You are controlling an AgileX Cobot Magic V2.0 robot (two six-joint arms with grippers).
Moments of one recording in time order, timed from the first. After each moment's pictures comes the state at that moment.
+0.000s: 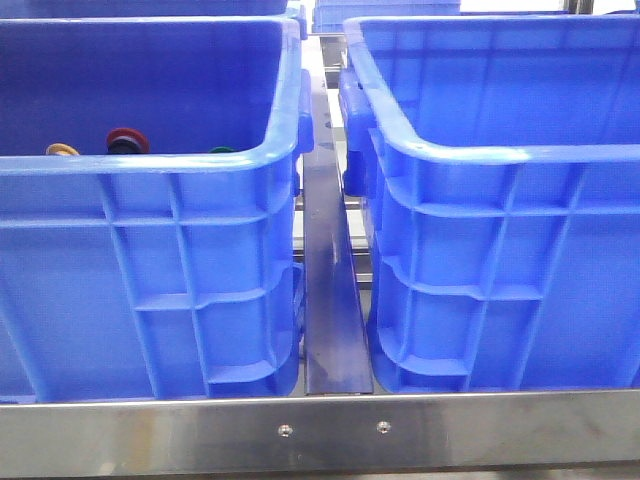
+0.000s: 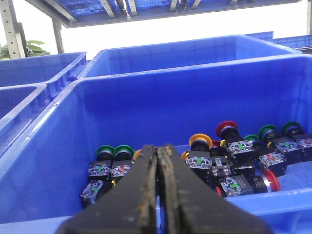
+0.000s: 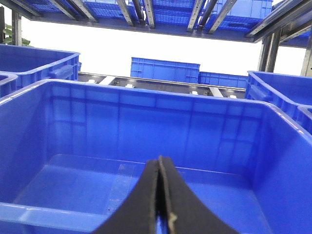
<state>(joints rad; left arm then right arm) -0.02 -0.01 0.00 0.12 -0.05 -0.09 0.09 -0.01 0.03 0.04 -0.16 -0.14</state>
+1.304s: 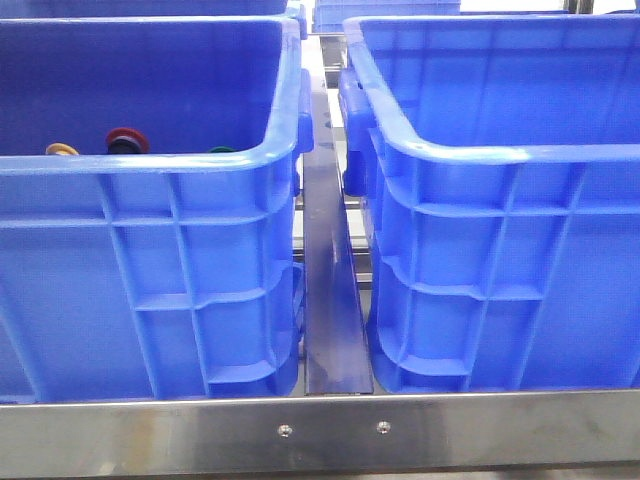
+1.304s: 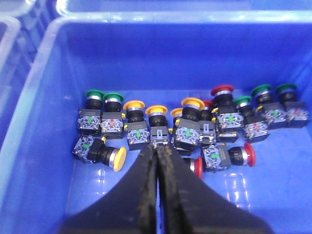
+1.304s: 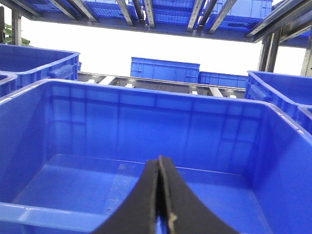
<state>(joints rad) -0.02 0.71 -0.82 -0.01 0.63 -0.07 0.09 -0.01 0.03 0.04 -0.16 -0.14</state>
